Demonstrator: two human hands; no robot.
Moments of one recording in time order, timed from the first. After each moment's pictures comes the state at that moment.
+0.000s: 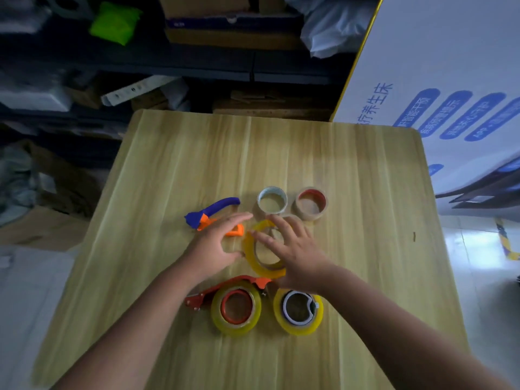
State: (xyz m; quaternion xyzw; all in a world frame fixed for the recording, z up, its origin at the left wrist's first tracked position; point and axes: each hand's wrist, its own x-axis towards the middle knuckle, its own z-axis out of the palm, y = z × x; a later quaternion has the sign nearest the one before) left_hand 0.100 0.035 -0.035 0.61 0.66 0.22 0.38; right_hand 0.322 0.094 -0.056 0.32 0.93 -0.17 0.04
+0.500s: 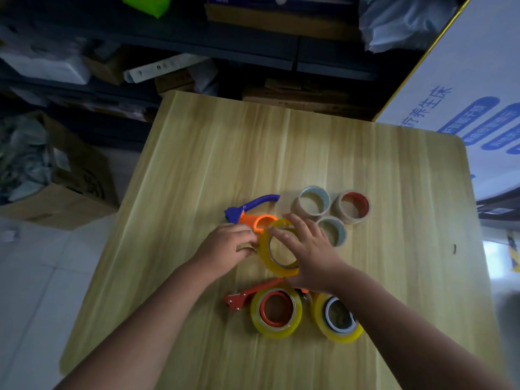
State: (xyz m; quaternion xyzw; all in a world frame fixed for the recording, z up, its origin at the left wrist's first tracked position) left_hand 0.016 0.019 -0.090 0.68 0.64 0.21 0.29; right_hand 0.241 0.086 -0.062 0.34 0.91 -0.22 0.10
